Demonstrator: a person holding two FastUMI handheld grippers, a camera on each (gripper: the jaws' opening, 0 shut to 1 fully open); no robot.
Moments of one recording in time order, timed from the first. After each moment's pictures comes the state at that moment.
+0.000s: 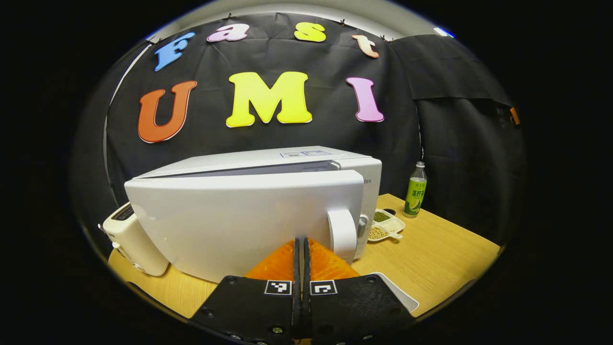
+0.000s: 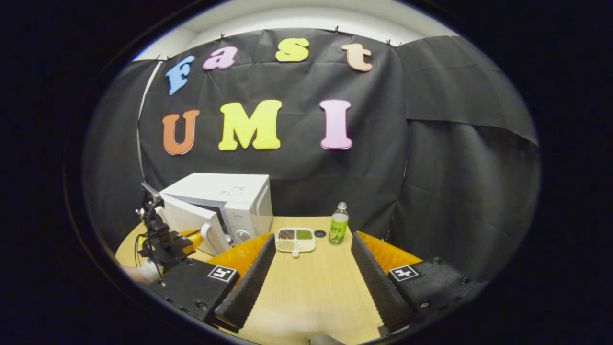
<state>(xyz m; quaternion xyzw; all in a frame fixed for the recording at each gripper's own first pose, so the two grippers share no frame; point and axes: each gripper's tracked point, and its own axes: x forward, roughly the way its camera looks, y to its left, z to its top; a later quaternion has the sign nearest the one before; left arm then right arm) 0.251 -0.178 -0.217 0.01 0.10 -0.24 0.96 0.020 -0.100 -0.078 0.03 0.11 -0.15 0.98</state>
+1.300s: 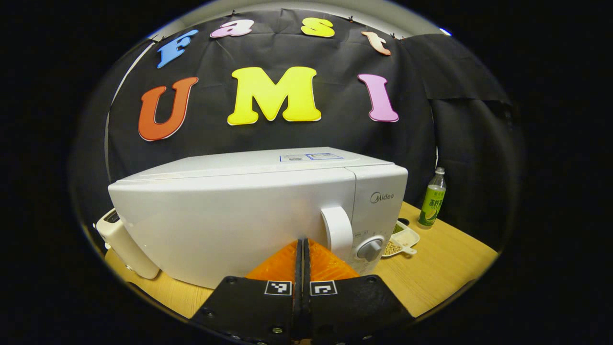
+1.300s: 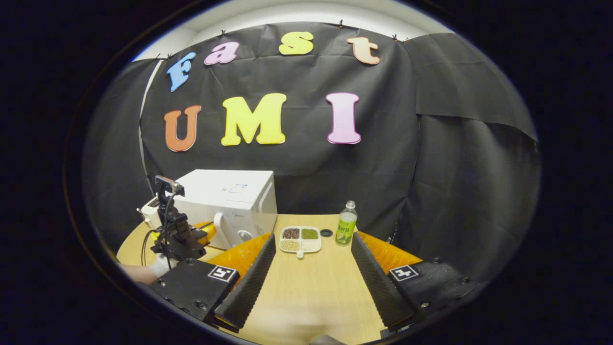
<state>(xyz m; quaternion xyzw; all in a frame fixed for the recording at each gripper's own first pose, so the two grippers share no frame) 0.294 -0.196 -0.214 0.01 0.11 -0.21 0.97 0.055 -0.097 -0.083 0.03 0.12 -0.12 0.99</state>
